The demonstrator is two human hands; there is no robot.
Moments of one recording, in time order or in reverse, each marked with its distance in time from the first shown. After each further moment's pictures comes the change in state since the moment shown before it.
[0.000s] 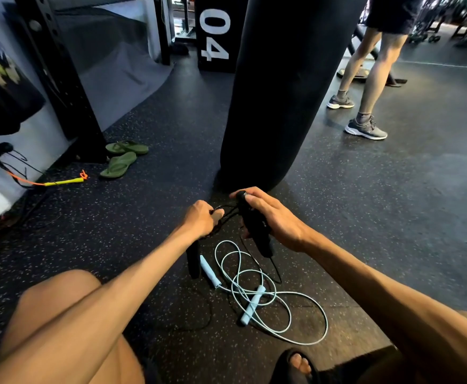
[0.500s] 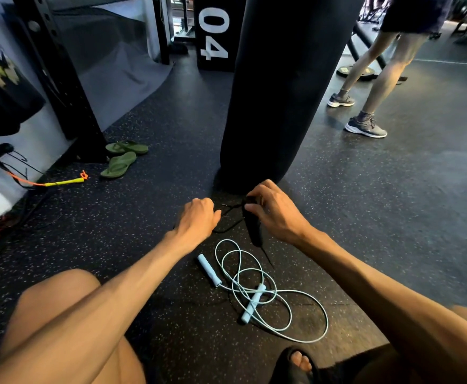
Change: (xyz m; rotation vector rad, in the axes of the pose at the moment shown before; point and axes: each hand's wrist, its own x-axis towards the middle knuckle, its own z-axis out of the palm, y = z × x) left_hand -0.009 -0.004 0.001 0.366 0.232 0.305; right_hand 0.019 0.026 -0.019 -0.845 0.251 -0.275
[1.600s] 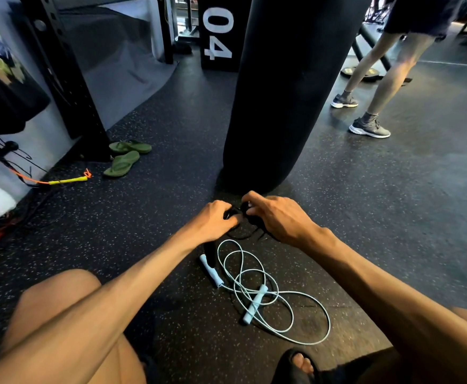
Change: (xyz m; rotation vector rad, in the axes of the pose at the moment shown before) left_hand 0.003 0.009 -0.003 -0.439 -0.251 0.035; right_hand 0.000 -0.001 -0.003 -0.243 -0.160 -0.152
